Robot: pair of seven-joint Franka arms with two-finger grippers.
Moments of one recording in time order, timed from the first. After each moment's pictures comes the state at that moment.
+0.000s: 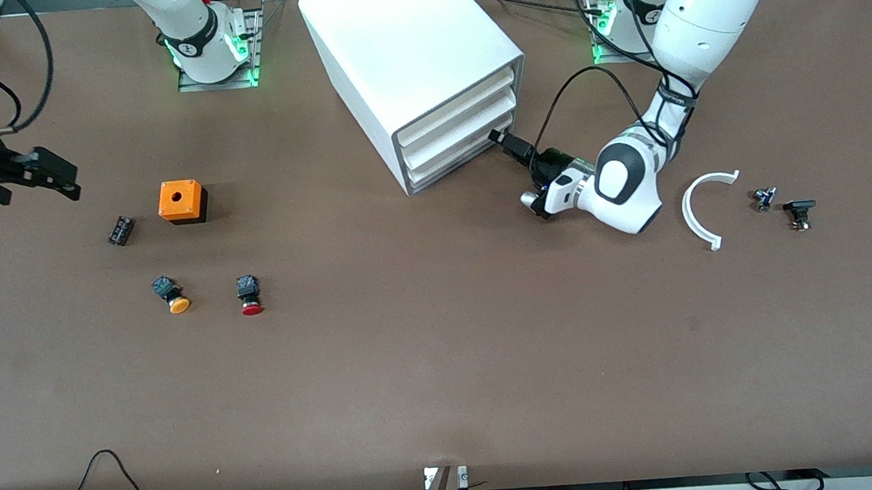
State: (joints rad) left arm -0.23 0.66 -0.14 -2.03 -1.07 1.69 0.77; right arm 0.08 -0.03 -0.03 -1.74 -0.06 1.73 0.02
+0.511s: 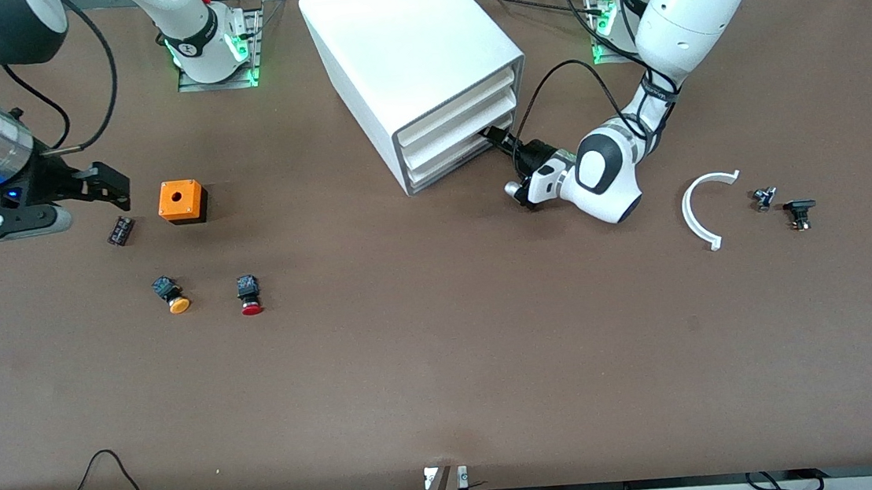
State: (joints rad) left arm -0.25 0.67 -0.18 -2.06 -1.10 1.74 0.77; right arm 0.16 0.04 -0.03 -1.71 -0.06 1.73 0.02
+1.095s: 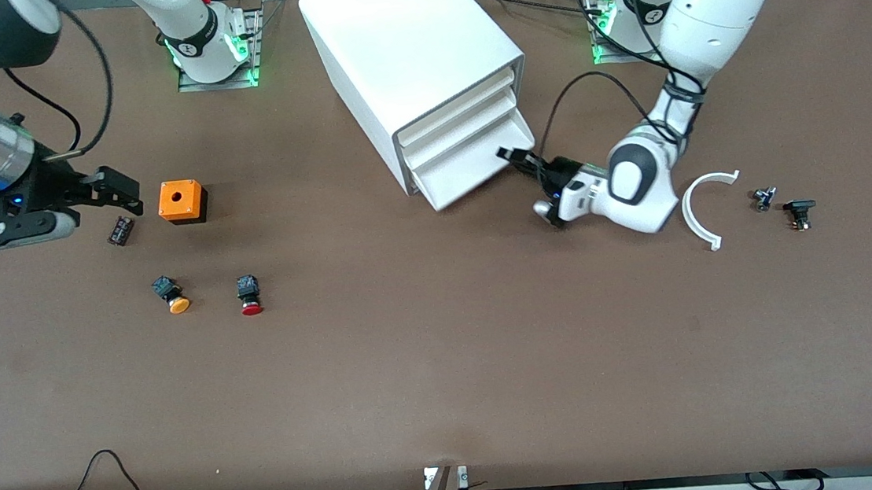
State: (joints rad) left arm -0.22 0.63 -0.03 -2.01 -1.11 1.72 0.80; right arm 0.15 0.07 -0.07 -1.66 0.08 1.74 0.00
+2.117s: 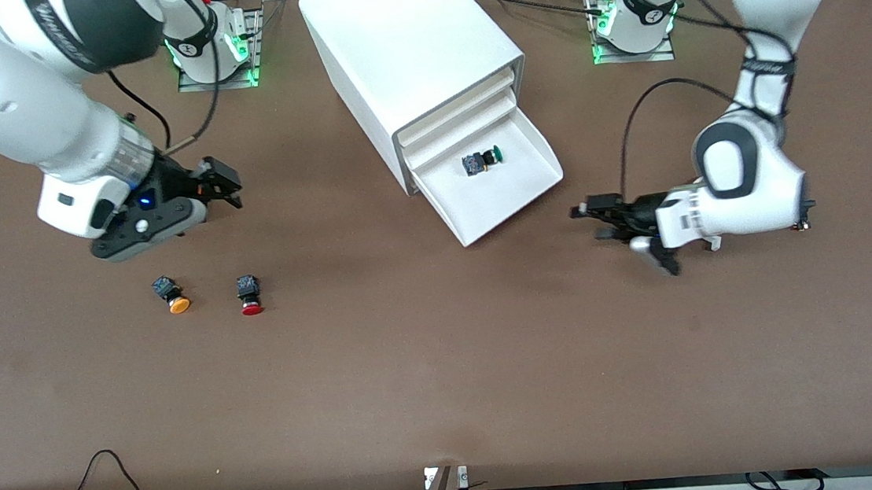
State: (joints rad) left arm -0.09 0.38 0.03 -1.94 -0.92 2.05 0.79; right arm 0.34 0.20 -0.01 -1.57 0.11 1.80 -0.06
